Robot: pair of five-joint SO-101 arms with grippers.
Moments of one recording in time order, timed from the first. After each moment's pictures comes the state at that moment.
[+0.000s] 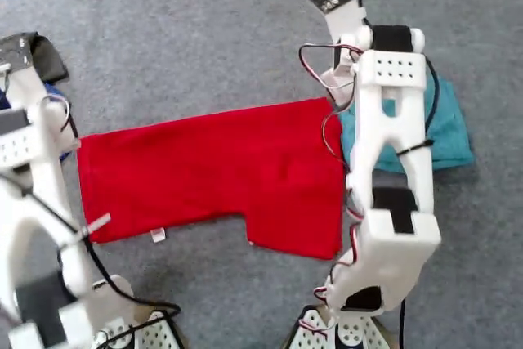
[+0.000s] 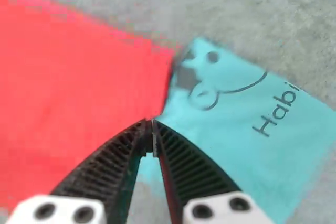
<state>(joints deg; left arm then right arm) -29.5 -20.2 29.6 59.8 -3.3 1.8 14.0 -21.8 88.5 37.8</state>
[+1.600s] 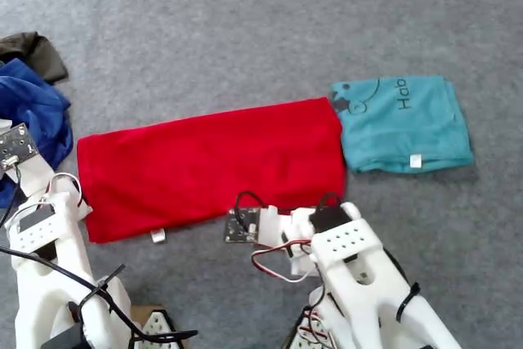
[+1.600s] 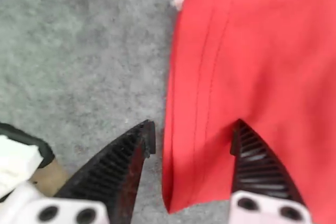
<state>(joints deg) -36.9 -37.3 73.1 27.6 0.1 -21.3 -42.7 77.7 61.1 65.3</state>
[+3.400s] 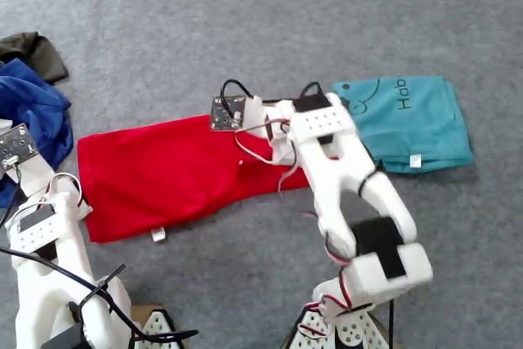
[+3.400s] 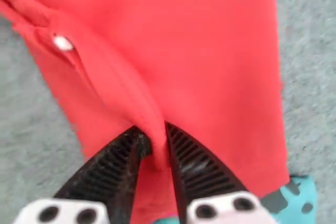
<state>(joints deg) -36.9 -37.3 73.1 27.6 0.1 -14.7 5.3 21.4 58.3 71.5</state>
